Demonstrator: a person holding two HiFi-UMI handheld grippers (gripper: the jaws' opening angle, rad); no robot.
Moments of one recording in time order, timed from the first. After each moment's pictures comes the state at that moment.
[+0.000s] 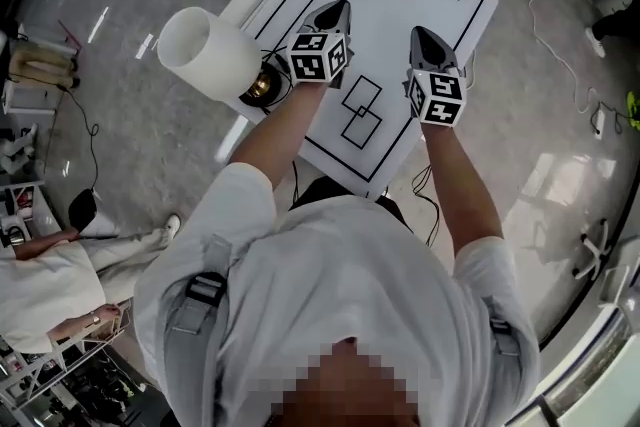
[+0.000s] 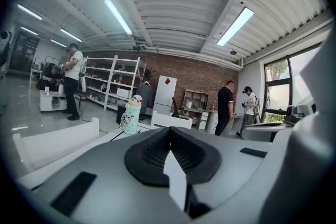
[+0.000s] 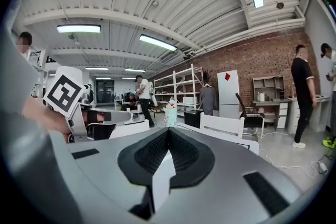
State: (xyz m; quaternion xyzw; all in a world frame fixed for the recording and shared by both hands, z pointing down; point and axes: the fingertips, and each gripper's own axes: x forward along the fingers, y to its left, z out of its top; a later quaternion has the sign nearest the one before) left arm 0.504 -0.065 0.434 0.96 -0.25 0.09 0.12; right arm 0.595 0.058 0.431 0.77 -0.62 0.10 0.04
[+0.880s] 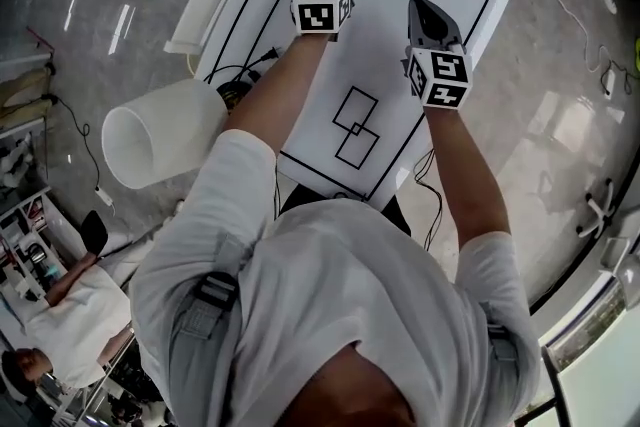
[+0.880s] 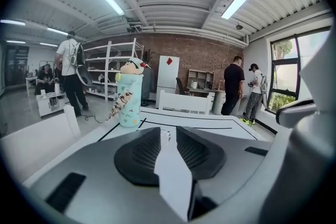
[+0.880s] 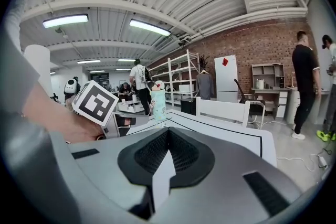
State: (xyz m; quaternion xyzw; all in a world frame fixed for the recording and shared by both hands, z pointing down) left arm 0.624 -0.197 0.554 0.94 -0.25 0.19 0.09; right arm 0.670 -0.035 0.513 0.77 -0.61 0.16 0.07
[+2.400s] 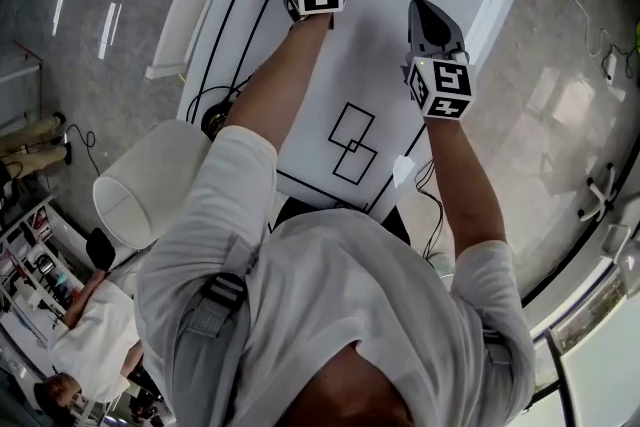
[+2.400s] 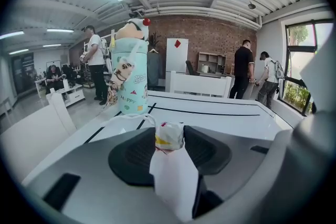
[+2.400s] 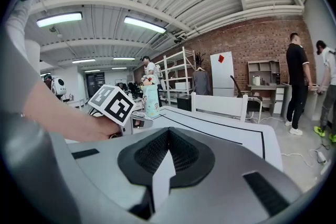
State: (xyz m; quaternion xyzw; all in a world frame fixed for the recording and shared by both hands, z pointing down) left arm 0.660 -0.251 0.623 0.91 -0.30 0.28 0.10; right arm 0.695 -0.048 0.541 0.78 -0.59 0.18 0.07
